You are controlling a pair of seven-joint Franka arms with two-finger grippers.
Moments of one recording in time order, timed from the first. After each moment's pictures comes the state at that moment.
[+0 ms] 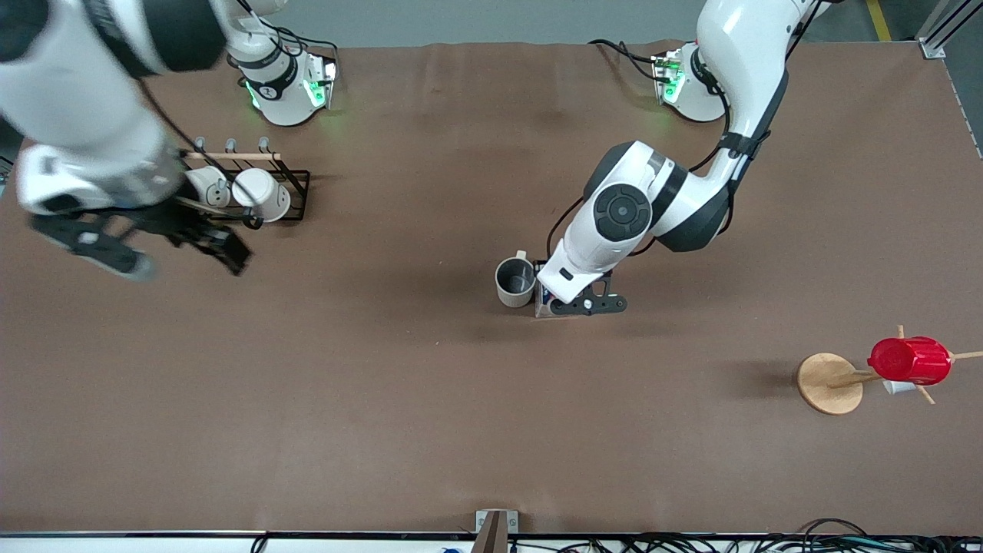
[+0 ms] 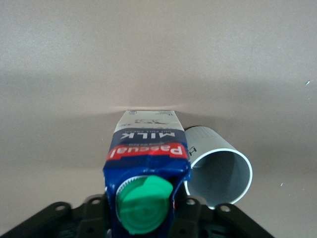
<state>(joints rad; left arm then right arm) -0.41 0.52 -0.23 -1.62 -0.03 2.10 -0.64 0.02 0.15 0.25 -1.39 -0.15 1.61 0.70</state>
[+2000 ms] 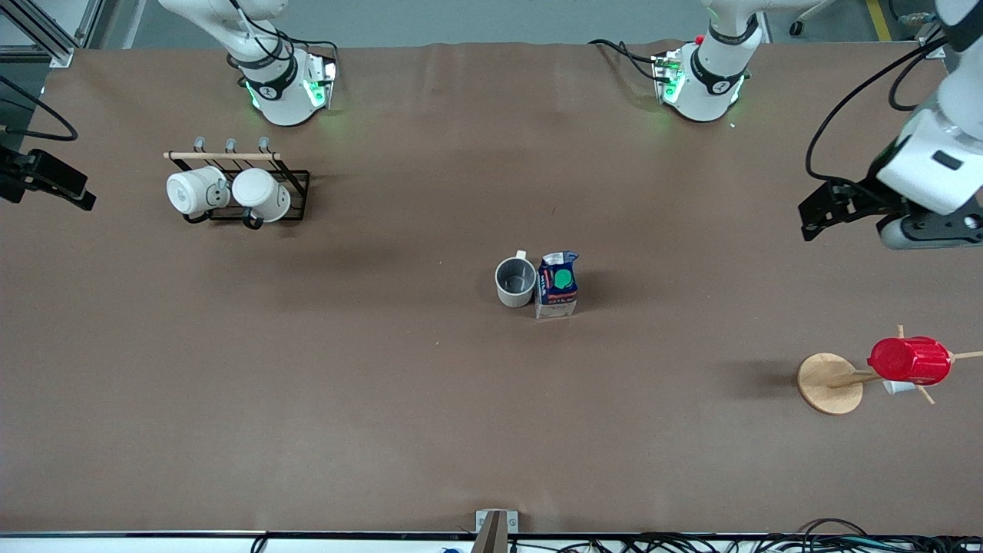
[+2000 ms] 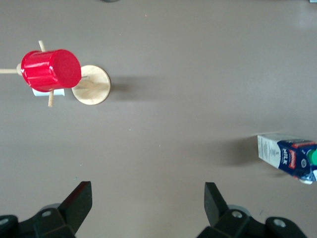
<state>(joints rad) 0.02 0.08 -0.19 -1.46 0.06 1.60 -0.15 -0.08 0.04 0.05 -1.42 -0.02 1.46 0.09</state>
